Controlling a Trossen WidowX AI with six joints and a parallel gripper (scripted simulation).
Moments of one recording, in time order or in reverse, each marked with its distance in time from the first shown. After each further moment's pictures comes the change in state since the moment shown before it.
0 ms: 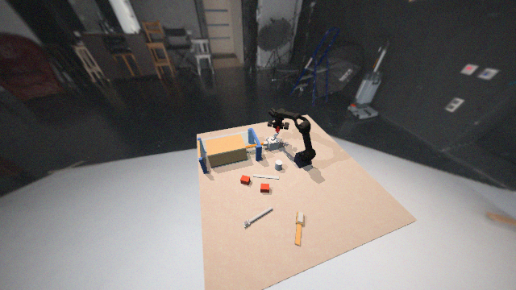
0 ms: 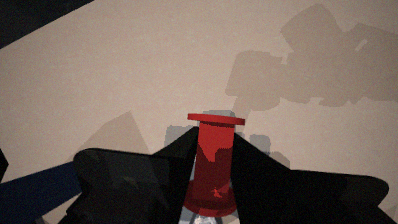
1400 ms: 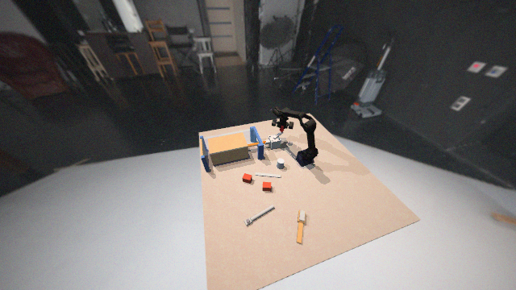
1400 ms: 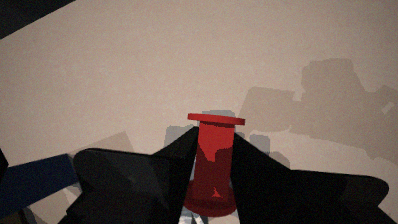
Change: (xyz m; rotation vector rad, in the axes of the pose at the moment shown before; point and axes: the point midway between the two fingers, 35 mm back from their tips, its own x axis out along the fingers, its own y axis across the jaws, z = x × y) arm -0.003 -0.022 -0.008 0.000 0.000 -0.002
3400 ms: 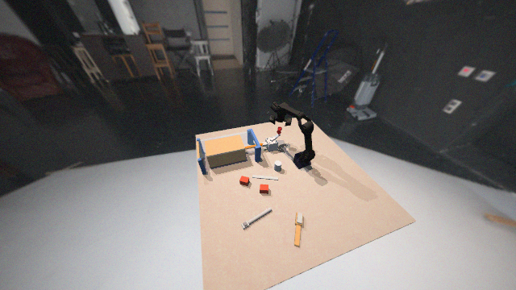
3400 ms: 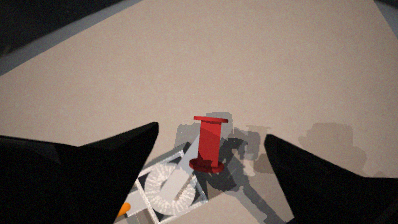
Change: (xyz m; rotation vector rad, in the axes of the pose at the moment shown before) arm -0.057 0.001 0.027 0.013 0.004 0.001
